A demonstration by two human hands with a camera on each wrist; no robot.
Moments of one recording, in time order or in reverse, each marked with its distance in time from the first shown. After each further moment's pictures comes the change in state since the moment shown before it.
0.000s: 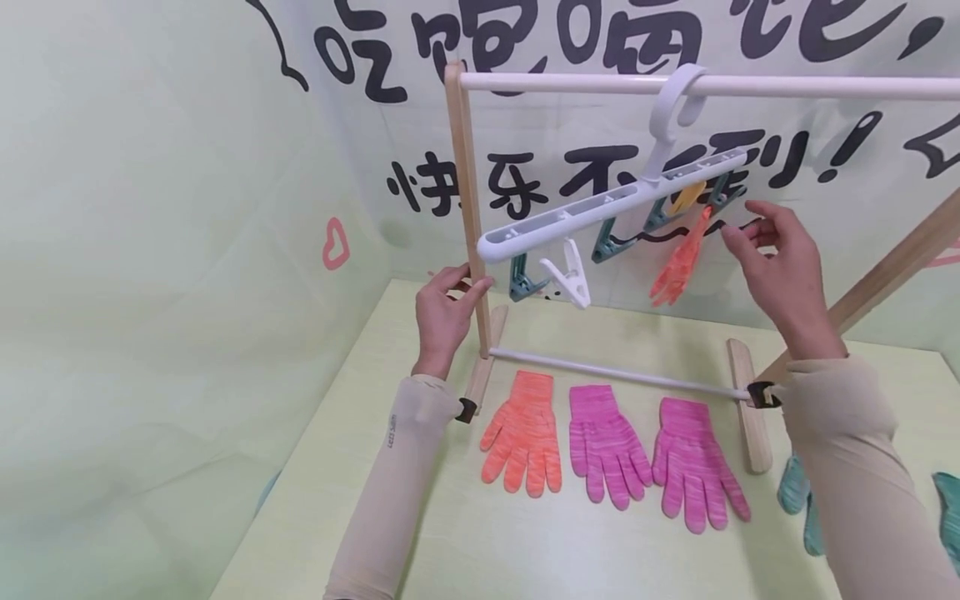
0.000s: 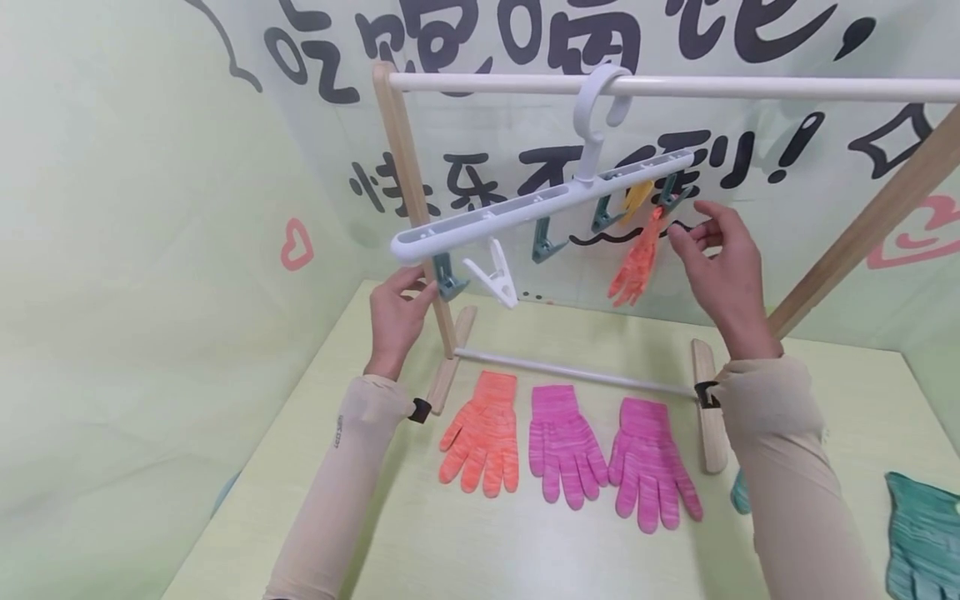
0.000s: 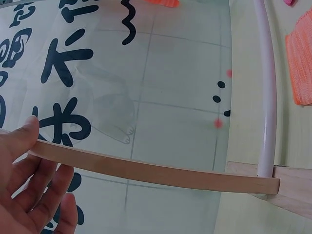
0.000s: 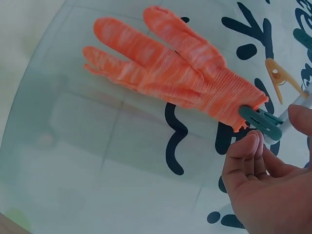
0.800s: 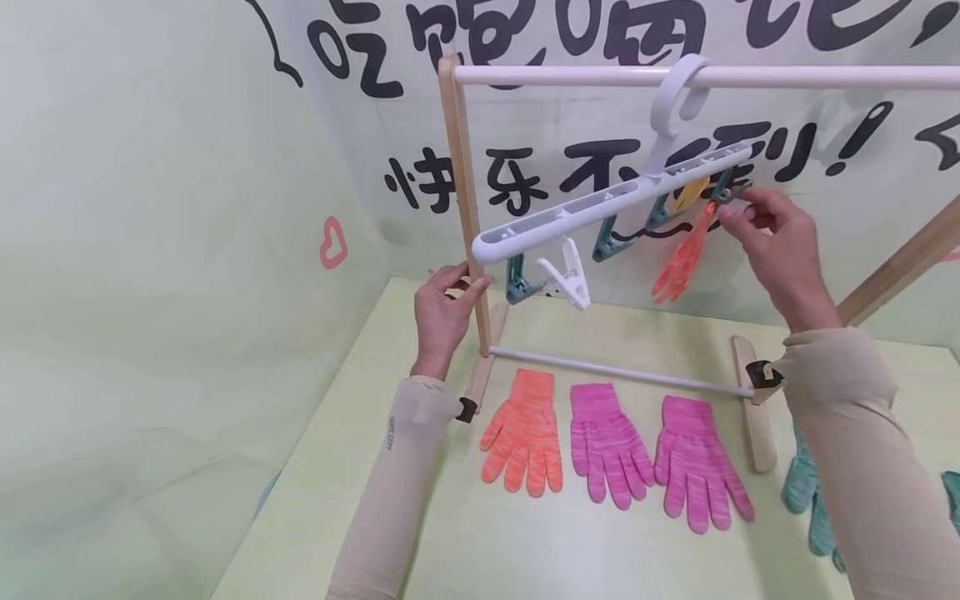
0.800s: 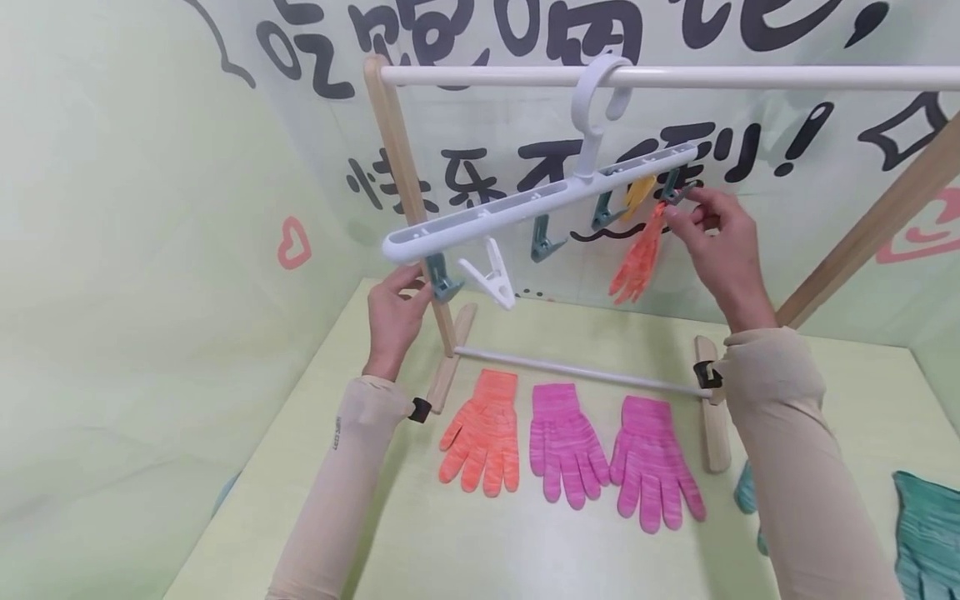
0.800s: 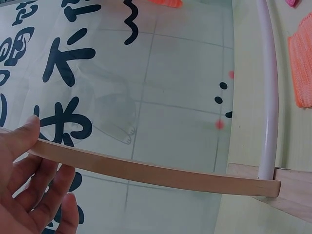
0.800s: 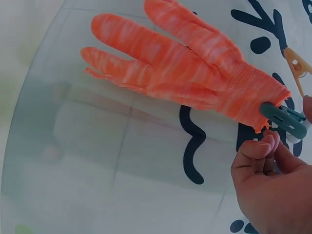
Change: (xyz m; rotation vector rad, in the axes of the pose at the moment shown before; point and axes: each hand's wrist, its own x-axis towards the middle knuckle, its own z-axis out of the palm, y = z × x) left_hand 0.000 -0.002 0.001 0.000 -0.009 -0.001; right_hand 0.028 0.006 0.004 0.253 -0.044 0.014
